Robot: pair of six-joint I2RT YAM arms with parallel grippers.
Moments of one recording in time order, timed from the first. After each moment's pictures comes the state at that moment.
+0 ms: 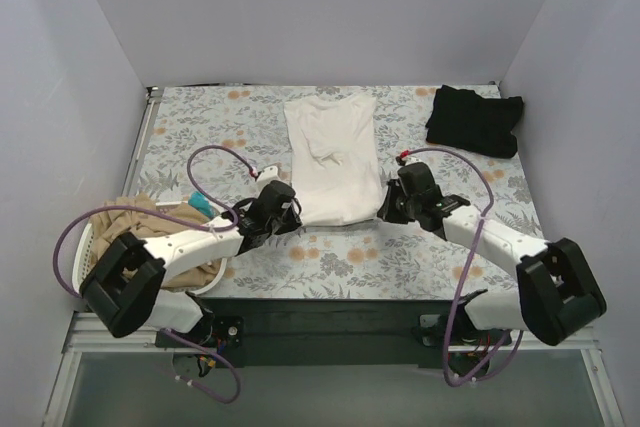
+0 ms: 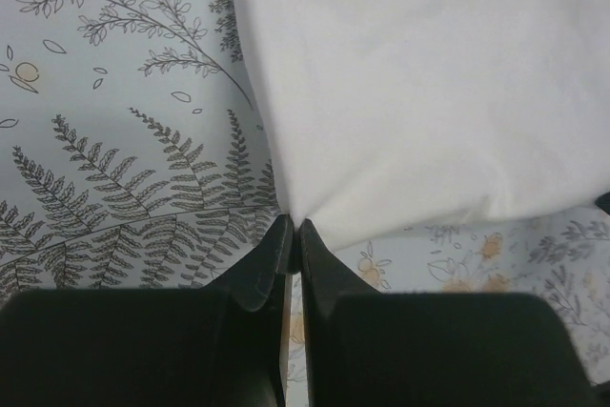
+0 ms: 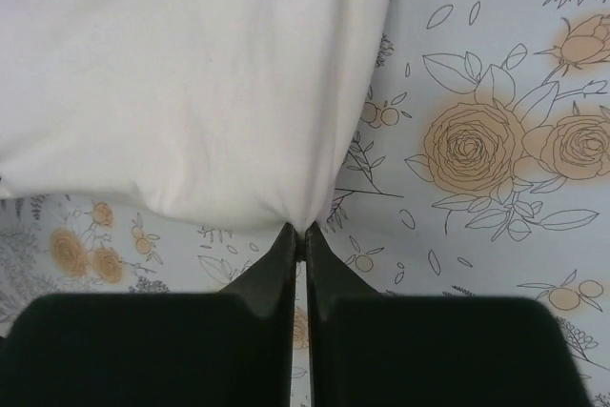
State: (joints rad) left arm -0.75 1.40 0.67 -0.08 -0.27 -0.86; right arm 0.53 1.34 0.67 -0.18 -0.04 0.56
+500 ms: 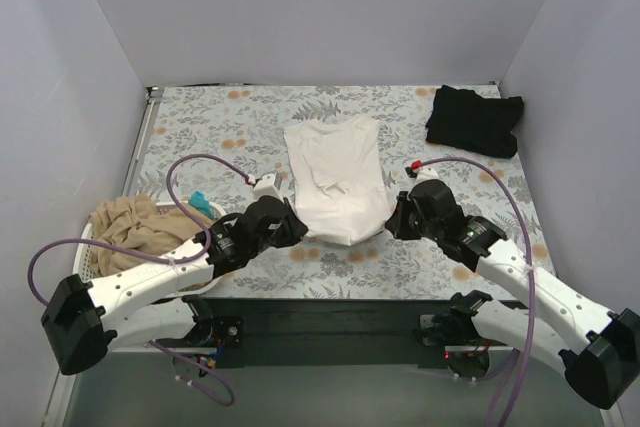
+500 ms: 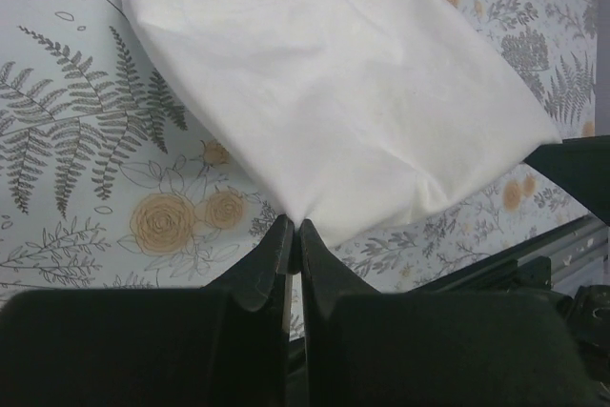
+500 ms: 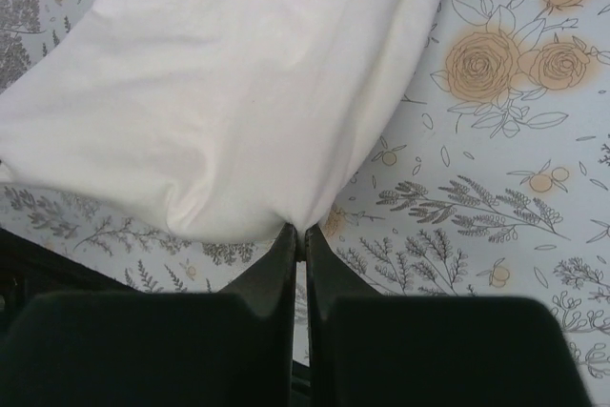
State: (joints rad) left arm -0.91 1.06 0.66 -0.24 -0.26 -0.91; right arm 0.66 0.93 0.67 -0.47 0.05 0.55
